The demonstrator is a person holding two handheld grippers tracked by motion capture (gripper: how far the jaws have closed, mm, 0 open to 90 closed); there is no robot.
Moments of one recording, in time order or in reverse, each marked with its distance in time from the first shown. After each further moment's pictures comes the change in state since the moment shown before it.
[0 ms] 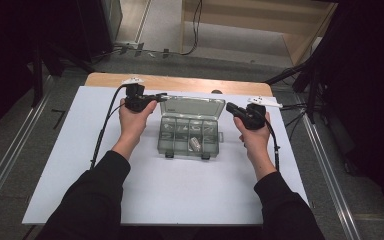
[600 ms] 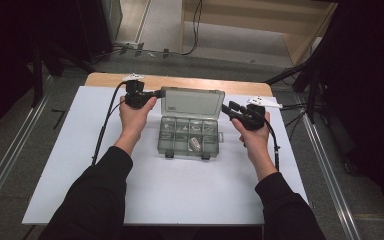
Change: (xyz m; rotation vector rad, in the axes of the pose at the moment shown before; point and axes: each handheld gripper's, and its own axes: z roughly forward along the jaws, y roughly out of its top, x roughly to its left) left arm 0.010 0.007 0.008 -0.009 0.062 -0.027; right arm 0.001 -0.001 -0.002 -0.014 0.051 -0.050
